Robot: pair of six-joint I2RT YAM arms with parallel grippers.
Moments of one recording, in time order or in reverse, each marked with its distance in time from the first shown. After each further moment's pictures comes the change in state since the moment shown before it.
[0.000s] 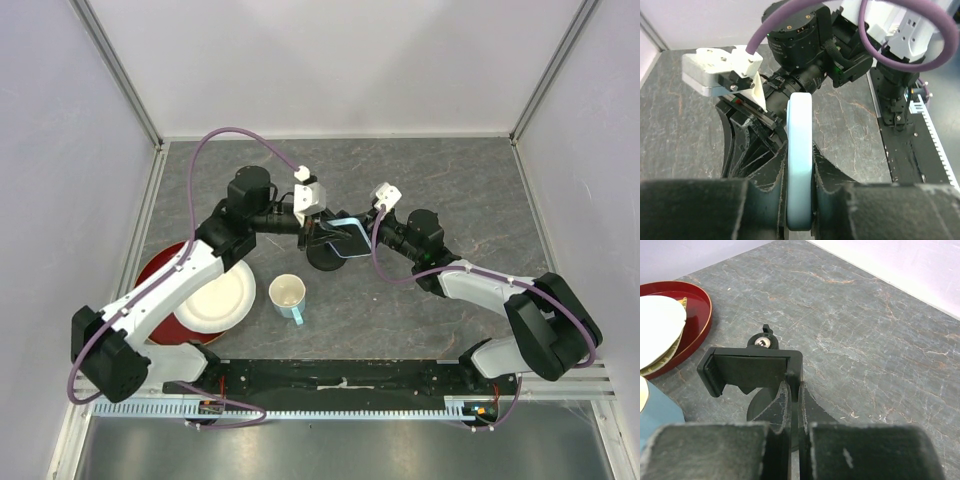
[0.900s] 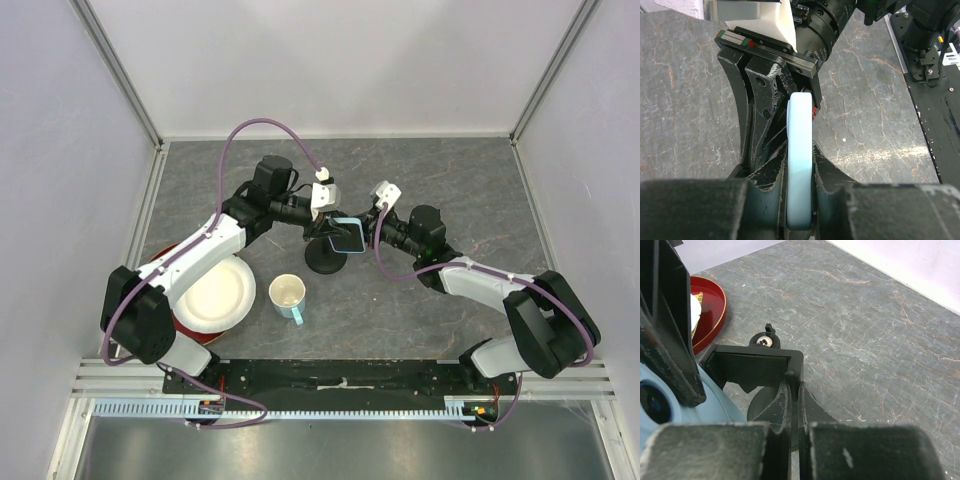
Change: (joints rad) left arm 0.064 0.259 0.113 -0.179 0.076 0.338; right arm -0.034 0.011 0.015 -0.015 -0.117 0.000
